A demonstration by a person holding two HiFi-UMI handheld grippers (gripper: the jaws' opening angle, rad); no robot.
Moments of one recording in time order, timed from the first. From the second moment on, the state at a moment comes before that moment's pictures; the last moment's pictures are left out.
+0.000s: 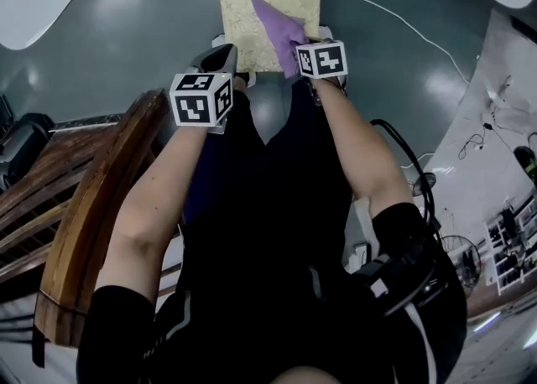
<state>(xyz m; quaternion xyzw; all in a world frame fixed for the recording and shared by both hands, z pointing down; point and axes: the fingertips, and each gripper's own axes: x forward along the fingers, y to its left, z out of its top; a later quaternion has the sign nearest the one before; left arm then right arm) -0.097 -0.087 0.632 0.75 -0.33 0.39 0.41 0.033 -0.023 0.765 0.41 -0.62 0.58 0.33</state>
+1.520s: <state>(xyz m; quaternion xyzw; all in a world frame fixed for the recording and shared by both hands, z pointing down) -0.202 -0.111 0.641 0.72 -0.40 0.36 0.43 -0.128 -0.093 0.736 0.32 -0.74 0.48 0.35</state>
